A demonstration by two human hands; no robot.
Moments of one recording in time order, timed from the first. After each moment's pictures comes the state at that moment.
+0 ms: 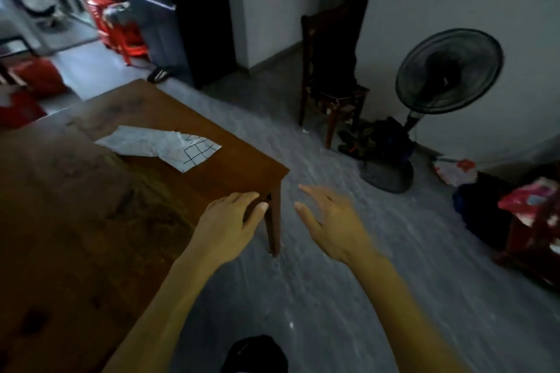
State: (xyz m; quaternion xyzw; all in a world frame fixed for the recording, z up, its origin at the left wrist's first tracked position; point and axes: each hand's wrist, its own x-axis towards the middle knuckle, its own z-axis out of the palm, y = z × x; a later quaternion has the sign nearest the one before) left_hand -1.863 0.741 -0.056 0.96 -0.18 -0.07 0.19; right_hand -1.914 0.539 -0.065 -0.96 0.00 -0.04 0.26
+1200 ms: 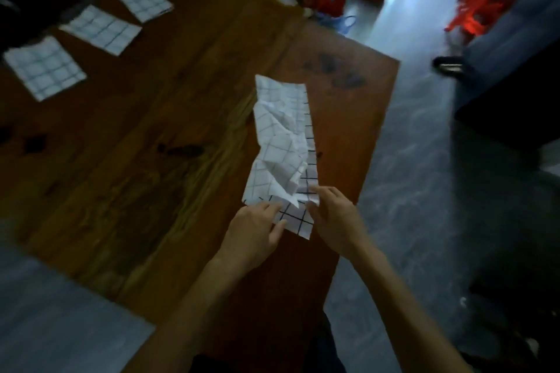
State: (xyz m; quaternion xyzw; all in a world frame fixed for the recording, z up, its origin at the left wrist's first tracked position) left_hand -1.493 0.756 -0.210 0.87 0.40 0.05 0.28; right_hand -1.320 0.686 -0.205 -0.80 -0.52 0.23 0.20
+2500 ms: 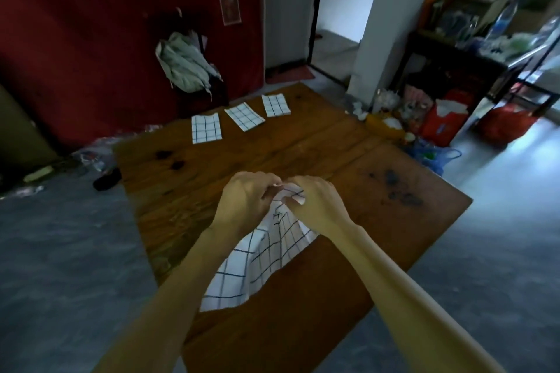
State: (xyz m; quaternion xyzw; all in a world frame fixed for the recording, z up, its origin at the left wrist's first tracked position) left_hand -1.495 0.785 -0.051 0.81 0.49 0.32 0.04; right_hand -1.325 0.789 -0.052 -0.53 -0.80 0.15 0.24
